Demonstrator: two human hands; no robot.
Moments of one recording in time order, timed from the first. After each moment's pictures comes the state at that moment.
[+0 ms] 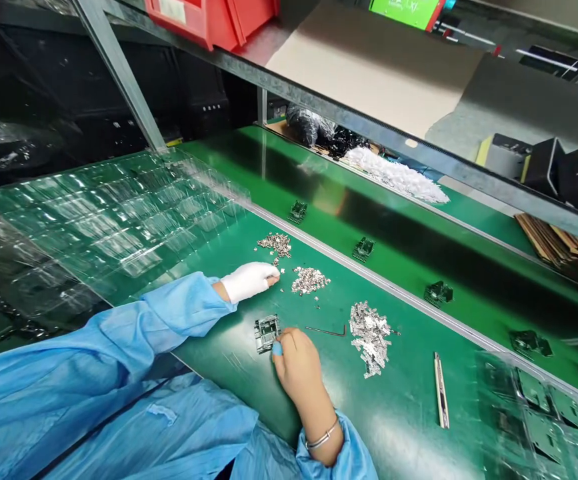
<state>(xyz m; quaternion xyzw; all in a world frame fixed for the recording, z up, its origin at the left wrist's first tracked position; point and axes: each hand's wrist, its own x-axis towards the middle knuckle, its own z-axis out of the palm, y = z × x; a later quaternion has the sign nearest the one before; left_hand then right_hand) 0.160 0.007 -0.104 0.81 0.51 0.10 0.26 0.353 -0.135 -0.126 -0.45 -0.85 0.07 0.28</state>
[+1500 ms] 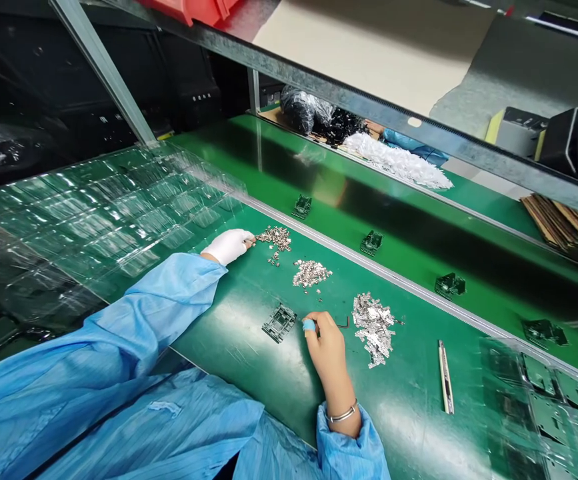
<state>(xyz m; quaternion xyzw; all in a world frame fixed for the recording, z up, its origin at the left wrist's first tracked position) 0.088 0.080 -0.138 0.73 0.64 0.14 0.19 0.384 -0.119 -0.126 -0.60 -0.71 0.21 0.32</state>
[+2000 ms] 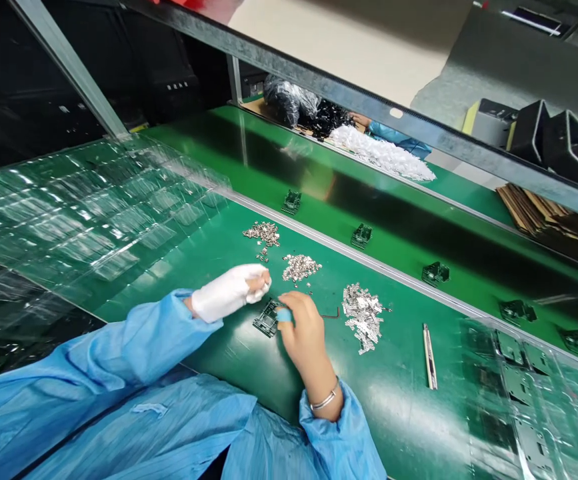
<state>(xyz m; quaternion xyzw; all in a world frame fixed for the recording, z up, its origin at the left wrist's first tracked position) 0.171 -0.043 -0.079 0.53 0.36 0.35 0.69 0.352 -0.114 -0.088 -0.47 -0.76 0.11 0.44</state>
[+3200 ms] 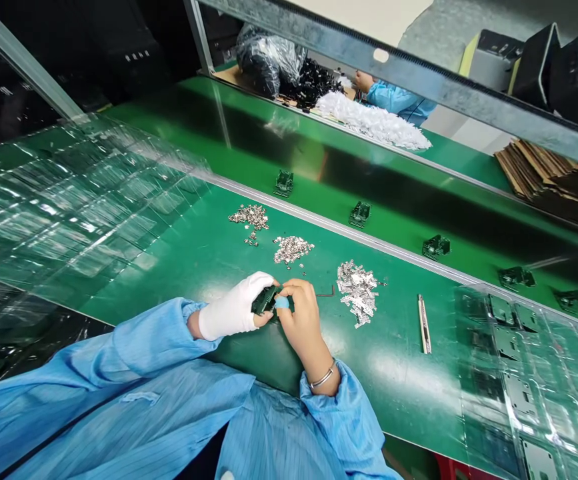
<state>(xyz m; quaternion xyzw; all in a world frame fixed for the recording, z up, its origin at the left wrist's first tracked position) 0.192 -0.084 -0.109 0.85 0.34 0.29 0.30 0.357 -0.125 -0.110 -0.51 -0.70 0.19 0.46</state>
